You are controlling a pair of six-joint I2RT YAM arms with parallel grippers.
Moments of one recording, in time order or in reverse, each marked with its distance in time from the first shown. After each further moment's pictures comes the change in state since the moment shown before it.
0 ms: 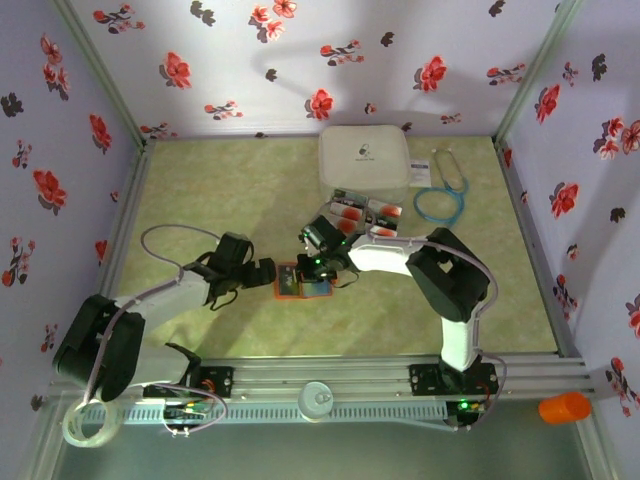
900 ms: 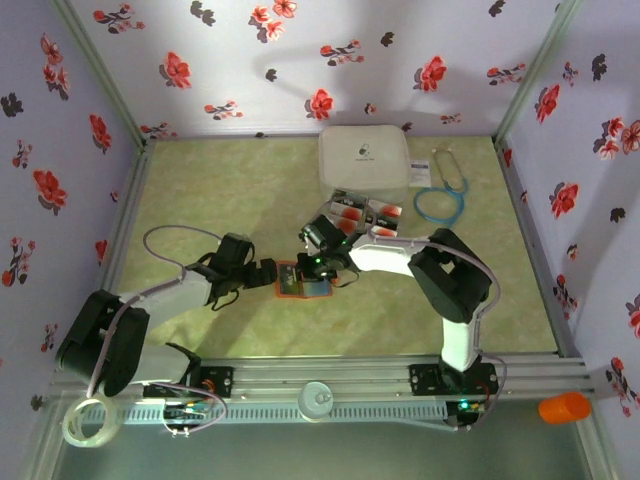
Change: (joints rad) left arm 0.000 0.029 -0.011 0.046 0.011 0.000; right arm 0.000 0.002 0.000 -0.003 0.002 0.004
